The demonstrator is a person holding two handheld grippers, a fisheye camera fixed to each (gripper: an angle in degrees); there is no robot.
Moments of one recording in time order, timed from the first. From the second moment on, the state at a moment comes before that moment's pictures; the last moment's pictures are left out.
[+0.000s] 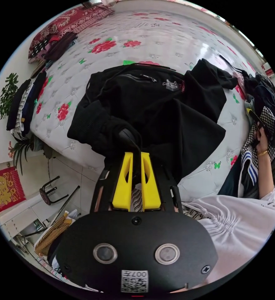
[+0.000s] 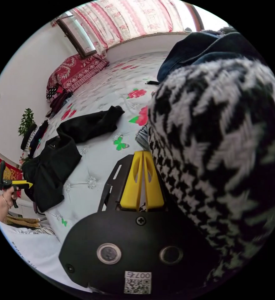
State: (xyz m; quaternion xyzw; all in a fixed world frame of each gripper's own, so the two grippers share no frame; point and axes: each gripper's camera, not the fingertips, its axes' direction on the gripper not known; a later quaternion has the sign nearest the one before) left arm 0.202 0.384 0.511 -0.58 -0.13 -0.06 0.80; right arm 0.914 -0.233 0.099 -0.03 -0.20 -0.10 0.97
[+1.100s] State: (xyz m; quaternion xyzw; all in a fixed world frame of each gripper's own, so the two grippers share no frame) left arm 0.097 0.375 0.348 -0.40 -0.12 -0.23 0.88; right arm 0.790 -0.138 0.029 -0.13 -0.35 -0.22 0.90
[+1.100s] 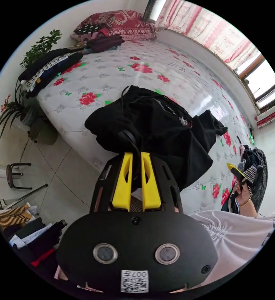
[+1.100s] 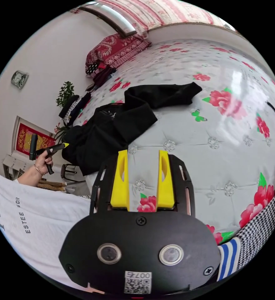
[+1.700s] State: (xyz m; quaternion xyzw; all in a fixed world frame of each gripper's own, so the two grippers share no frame) left arm -0.035 0.404 0.211 -0.27 -0.06 -0.41 0.87; right arm 0.606 -0.102 0.004 -0.17 -0.26 -0.41 0.86
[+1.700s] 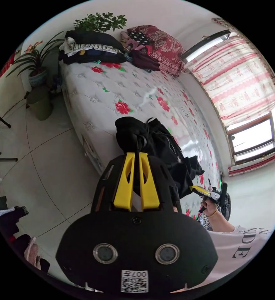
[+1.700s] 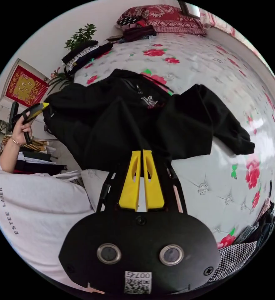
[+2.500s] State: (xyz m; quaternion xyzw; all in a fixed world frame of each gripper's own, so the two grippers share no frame) left arm 0.046 0.265 0.152 -0.11 0.03 -0.18 0.98; right arm 0.760 -0.136 -0.208 0.23 -0.19 -0.19 0.93
